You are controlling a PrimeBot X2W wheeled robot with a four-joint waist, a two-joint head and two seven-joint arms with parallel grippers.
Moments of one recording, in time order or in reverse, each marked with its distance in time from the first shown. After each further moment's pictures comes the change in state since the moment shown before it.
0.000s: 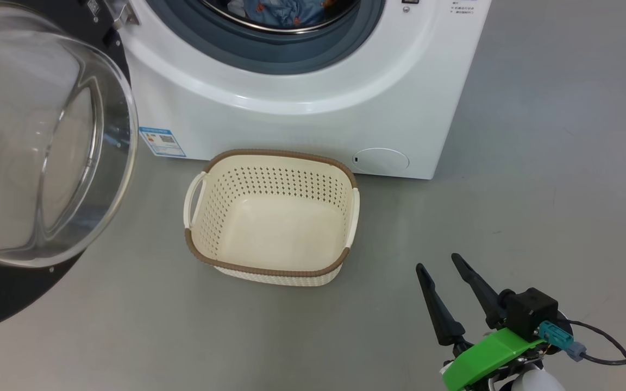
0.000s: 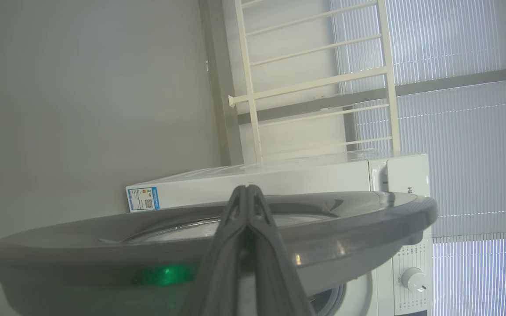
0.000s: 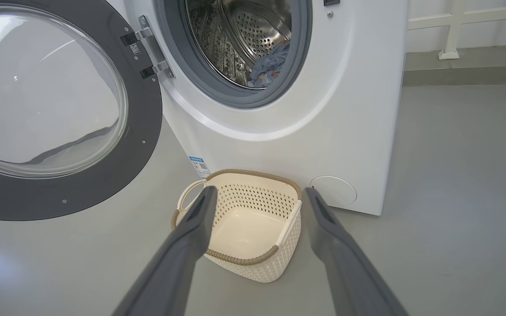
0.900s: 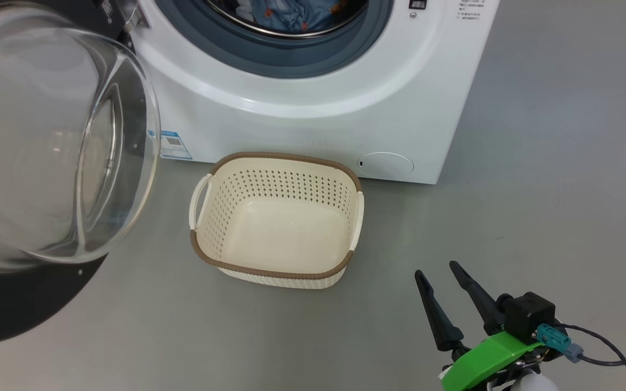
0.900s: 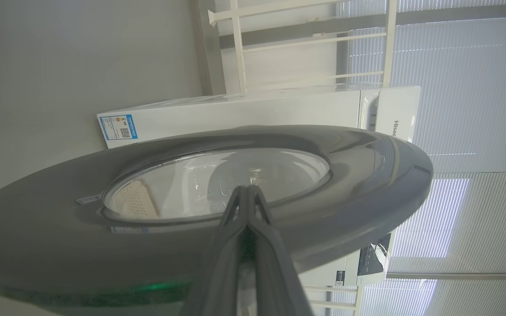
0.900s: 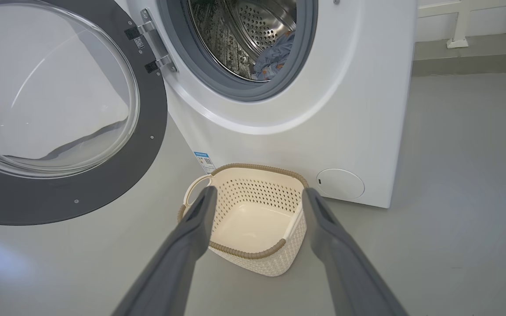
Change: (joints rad) left arm 0.057 -0.035 0.018 -0.064 -0.072 0.000 0.294; right arm 0.000 -0.001 0.009 0.034 0.028 0.000 0.000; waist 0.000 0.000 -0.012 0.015
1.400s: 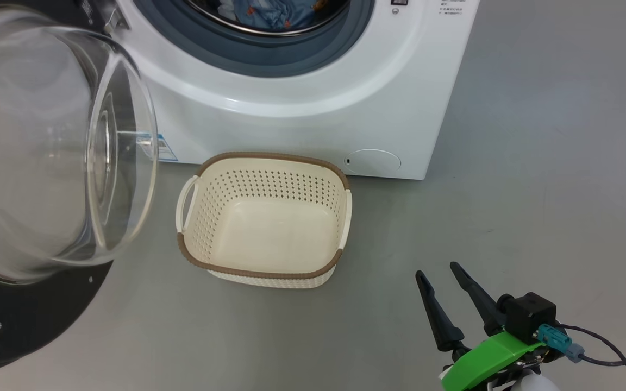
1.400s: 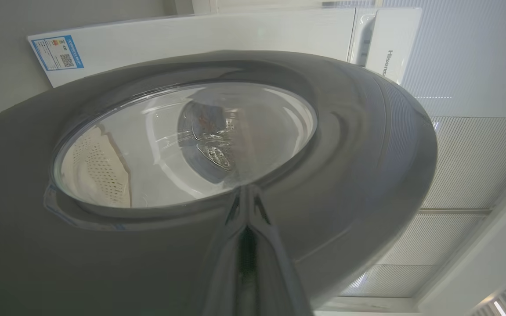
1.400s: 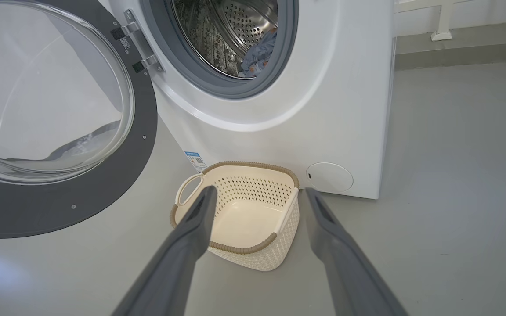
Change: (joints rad) left arm 0.028 -0.036 0.021 -0.067 -0.088 0.000 0.219; right arm 0.000 0.000 -0.002 0.008 0.016 0.000 0.000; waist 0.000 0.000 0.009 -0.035
